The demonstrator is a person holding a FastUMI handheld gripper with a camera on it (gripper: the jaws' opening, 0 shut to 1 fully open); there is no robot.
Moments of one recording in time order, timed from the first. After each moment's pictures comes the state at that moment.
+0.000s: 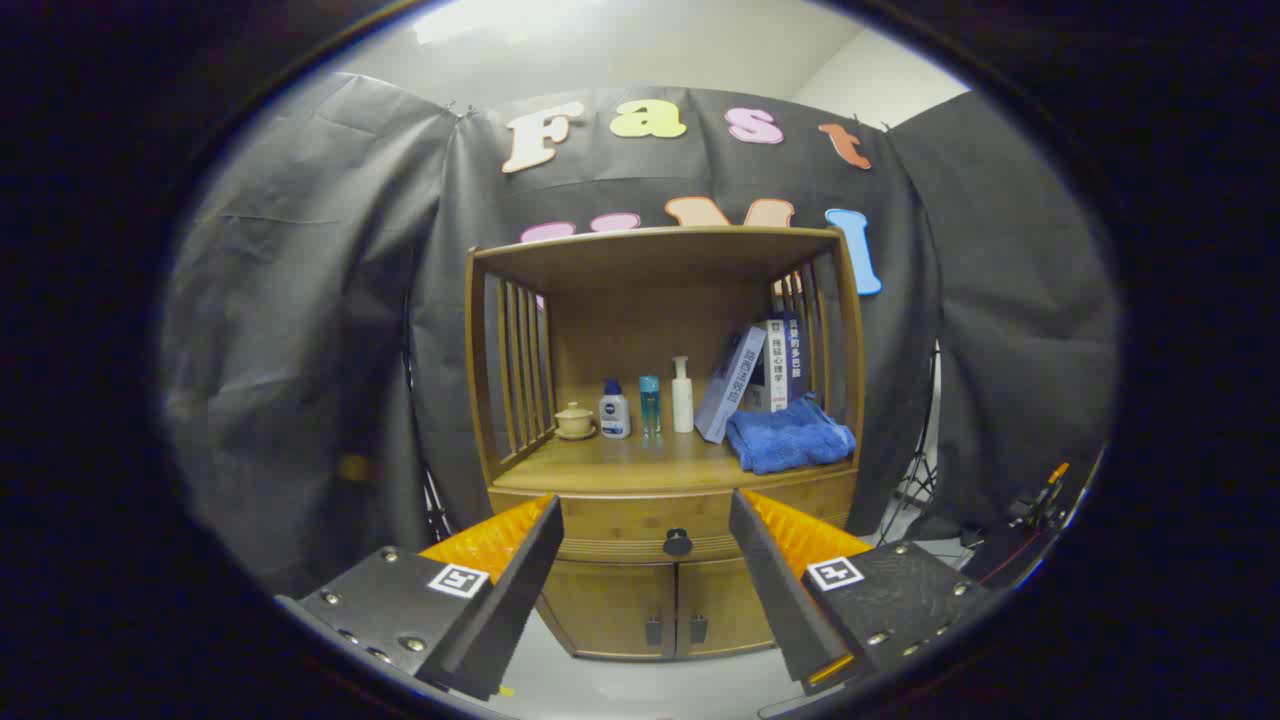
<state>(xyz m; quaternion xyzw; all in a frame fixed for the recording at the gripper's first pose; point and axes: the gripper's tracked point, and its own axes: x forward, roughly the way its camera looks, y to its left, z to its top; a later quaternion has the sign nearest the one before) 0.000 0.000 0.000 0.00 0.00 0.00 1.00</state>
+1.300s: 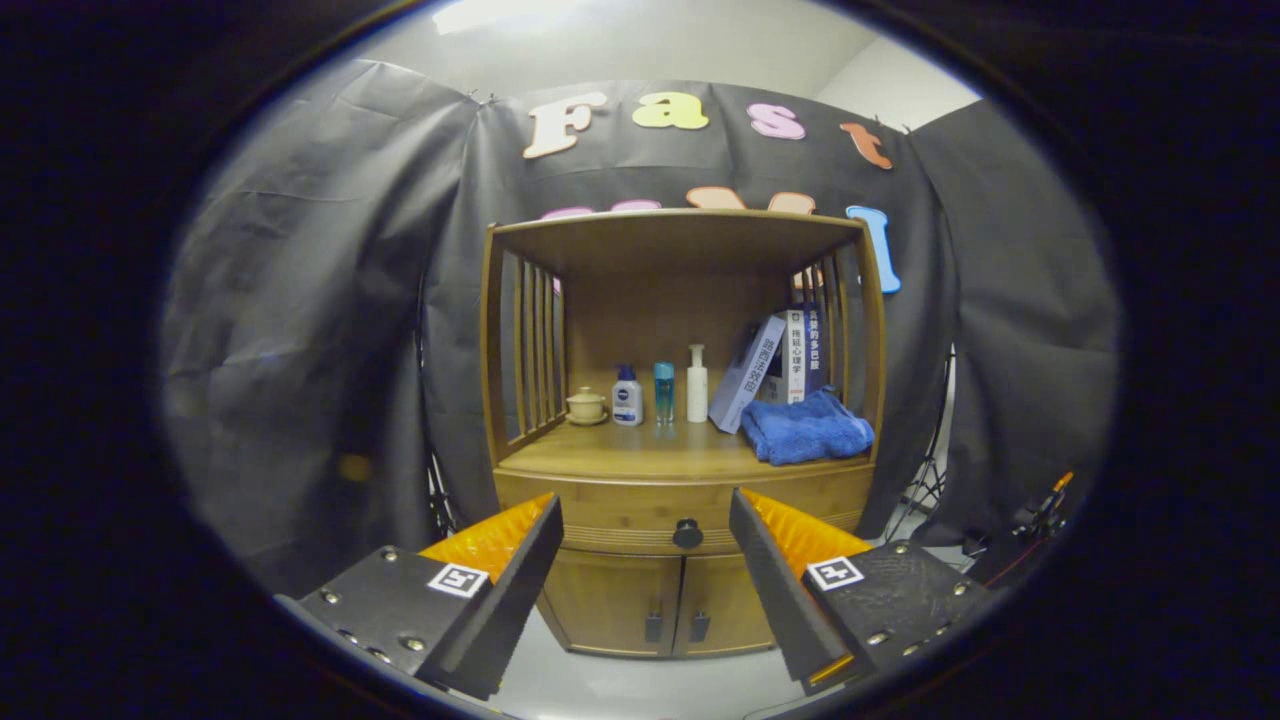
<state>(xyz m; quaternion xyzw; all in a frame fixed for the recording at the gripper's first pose) 0.013 0.005 -0.024 -0.02 0.00 0.01 1.00</state>
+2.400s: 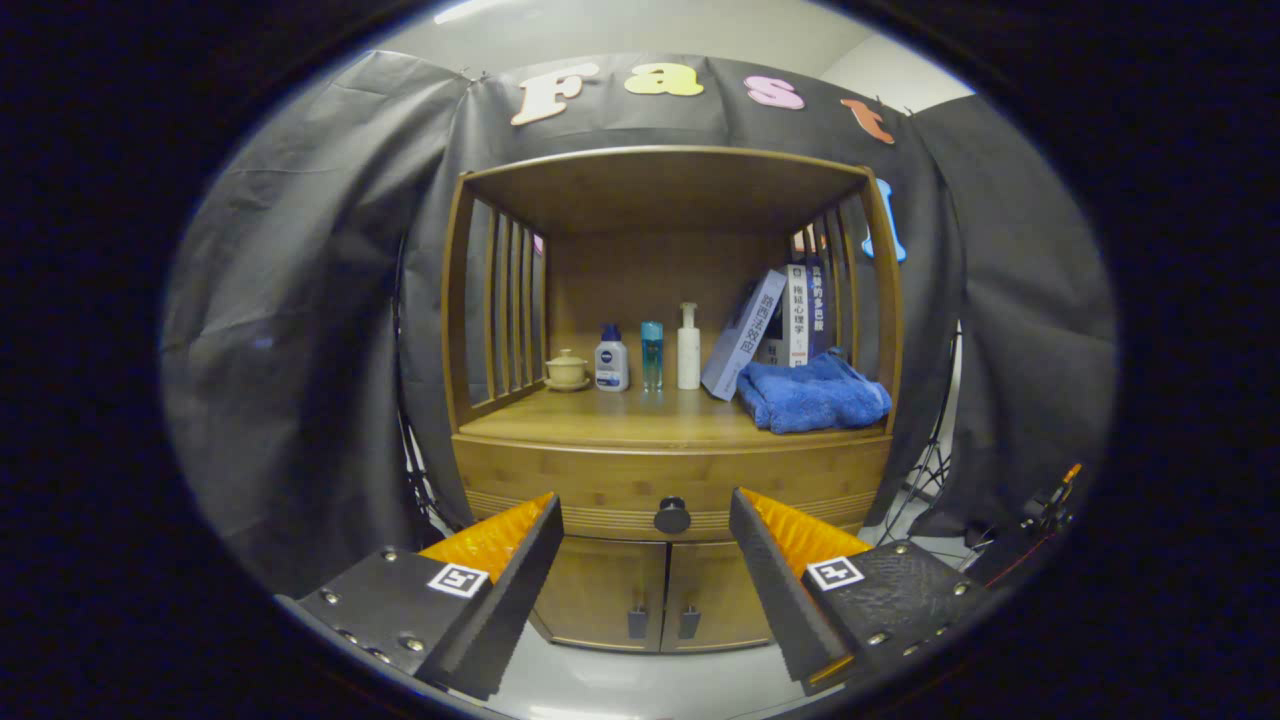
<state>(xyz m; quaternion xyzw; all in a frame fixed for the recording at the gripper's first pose) 0.086 -0.019 -0.088 -0.02 0.04 0.01 1.00</state>
